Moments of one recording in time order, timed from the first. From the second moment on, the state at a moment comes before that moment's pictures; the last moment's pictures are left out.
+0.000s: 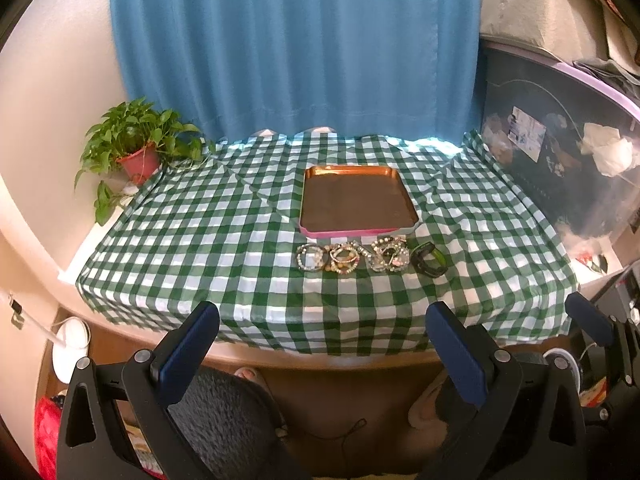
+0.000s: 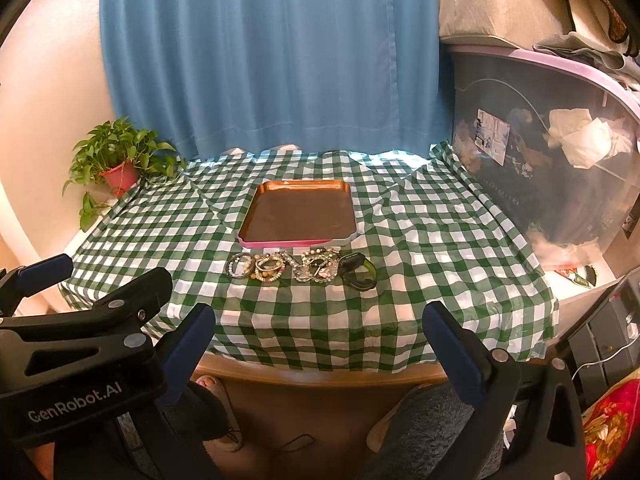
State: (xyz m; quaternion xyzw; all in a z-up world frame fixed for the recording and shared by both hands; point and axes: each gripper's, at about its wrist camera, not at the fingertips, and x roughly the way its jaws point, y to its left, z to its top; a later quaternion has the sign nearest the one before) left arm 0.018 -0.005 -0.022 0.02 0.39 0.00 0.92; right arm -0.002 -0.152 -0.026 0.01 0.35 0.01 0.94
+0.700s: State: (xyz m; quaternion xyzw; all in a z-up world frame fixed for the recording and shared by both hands) left arm 0.018 -0.002 -0.024 0.01 0.38 0.00 0.92; right arm -0.005 -0.152 -0.026 0.01 0.35 0.01 0.94
